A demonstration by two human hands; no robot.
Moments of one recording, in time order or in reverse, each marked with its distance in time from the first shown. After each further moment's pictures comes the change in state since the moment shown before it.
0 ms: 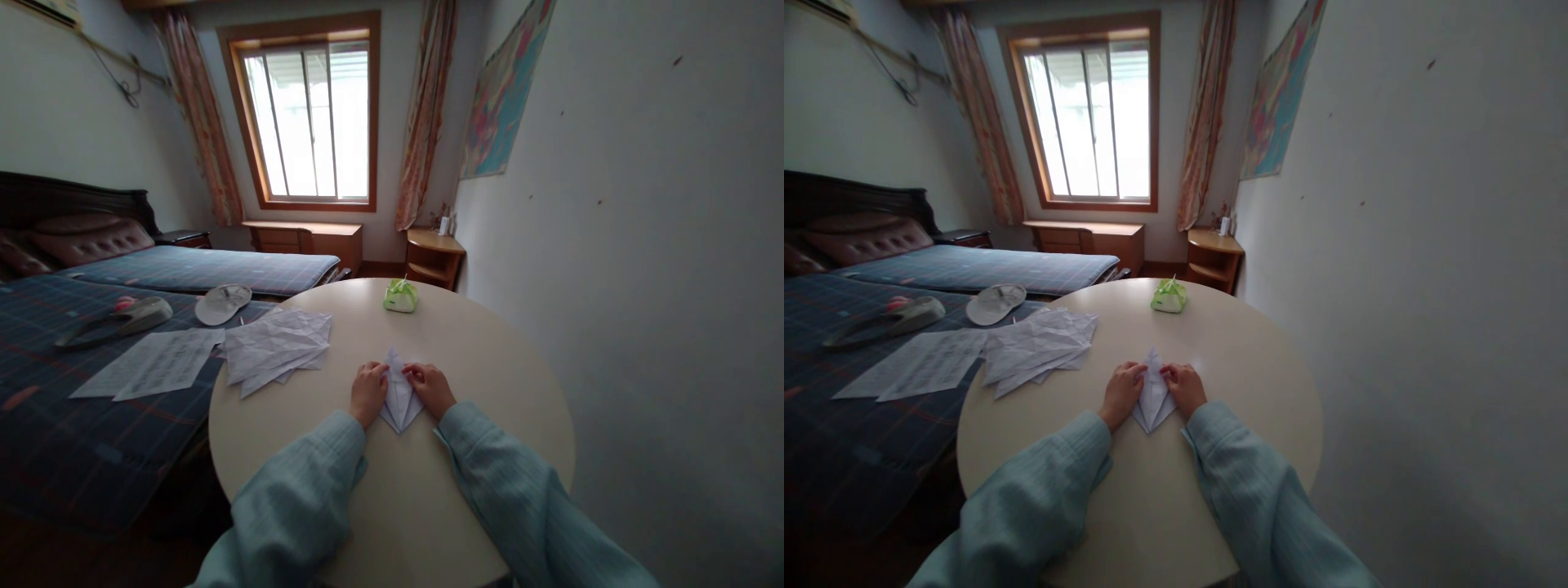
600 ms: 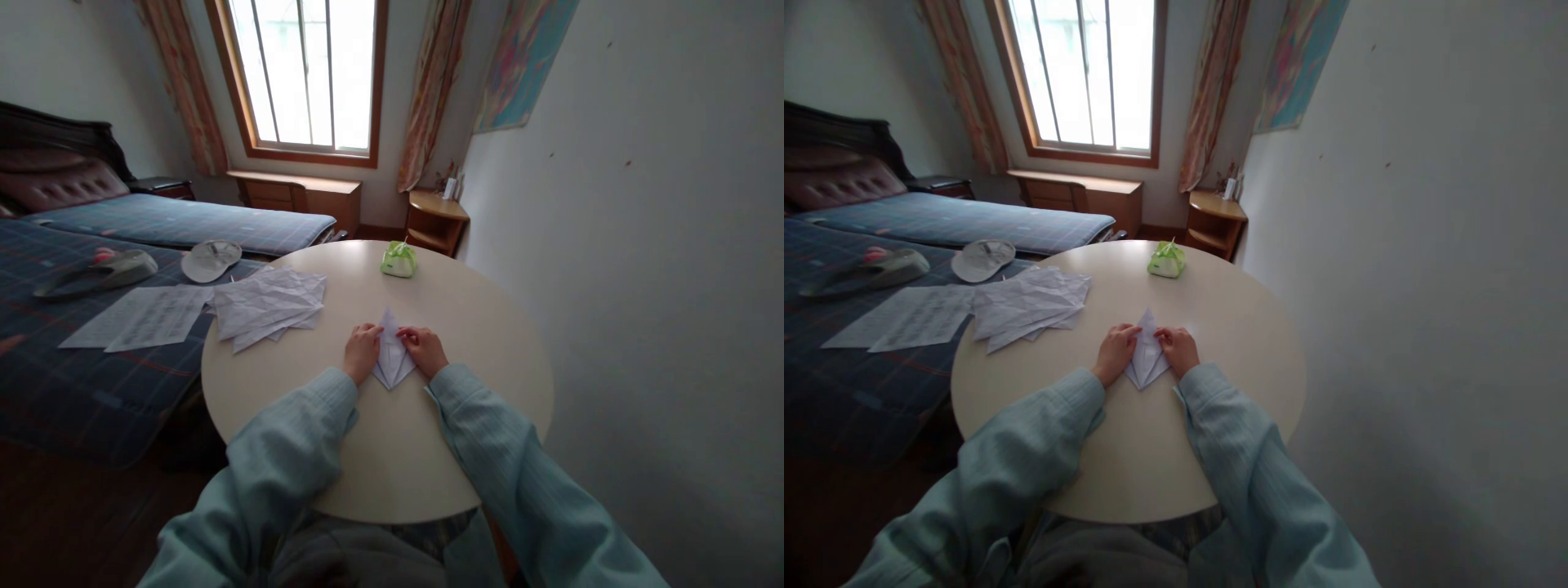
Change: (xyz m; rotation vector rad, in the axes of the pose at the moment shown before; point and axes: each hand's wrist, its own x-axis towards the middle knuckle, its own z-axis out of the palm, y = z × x) left_hand 0.000 -0.002 0.001 0.080 -0.005 0.036; right_hand 0.001 0.004 0.001 -0.011 0.025 -0.024
